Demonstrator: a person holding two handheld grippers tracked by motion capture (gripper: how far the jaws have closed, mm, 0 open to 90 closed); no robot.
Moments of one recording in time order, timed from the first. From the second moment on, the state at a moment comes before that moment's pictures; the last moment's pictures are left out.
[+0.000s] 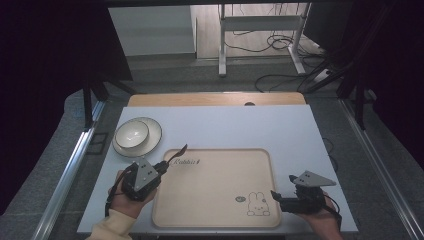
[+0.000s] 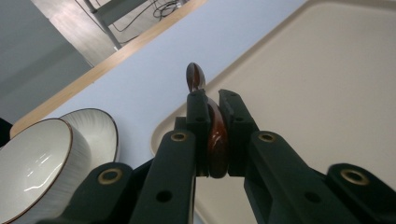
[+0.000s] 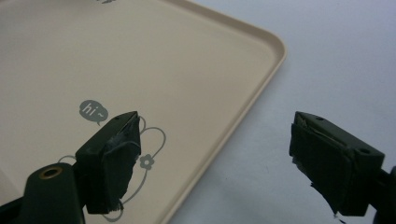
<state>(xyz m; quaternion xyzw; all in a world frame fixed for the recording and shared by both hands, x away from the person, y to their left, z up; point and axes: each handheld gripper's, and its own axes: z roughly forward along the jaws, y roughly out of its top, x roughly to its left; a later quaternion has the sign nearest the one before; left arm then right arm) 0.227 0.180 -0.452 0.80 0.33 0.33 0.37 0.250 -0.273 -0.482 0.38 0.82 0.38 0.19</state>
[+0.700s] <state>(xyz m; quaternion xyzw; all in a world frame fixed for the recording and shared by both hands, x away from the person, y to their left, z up) 0.219 0.154 -0.470 0.84 0.29 0.33 0.33 0.249 -0.271 -0.483 0.38 0.82 0.38 0.19</state>
